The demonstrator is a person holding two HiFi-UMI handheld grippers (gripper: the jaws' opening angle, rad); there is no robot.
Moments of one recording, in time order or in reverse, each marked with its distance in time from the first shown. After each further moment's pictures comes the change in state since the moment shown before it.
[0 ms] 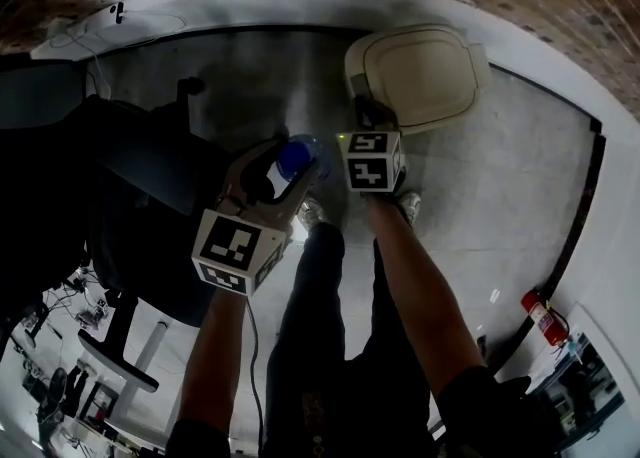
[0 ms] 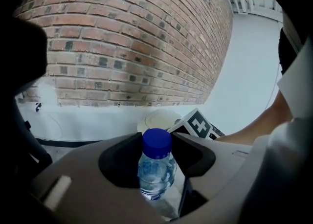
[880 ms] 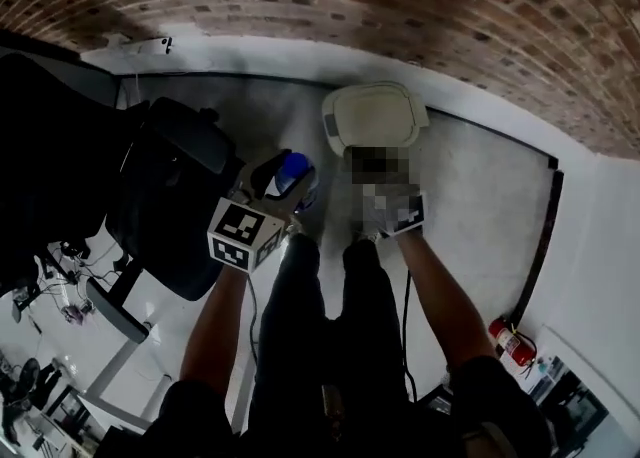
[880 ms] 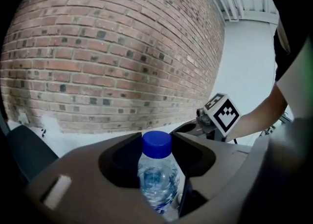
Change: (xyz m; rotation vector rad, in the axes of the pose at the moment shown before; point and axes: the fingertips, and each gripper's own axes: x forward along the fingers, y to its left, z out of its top) left arm -0.085 -0.092 0.127 0.024 -0.100 0.013; right arm -0.238 0.005 0.102 -0.106 -0.111 0.430
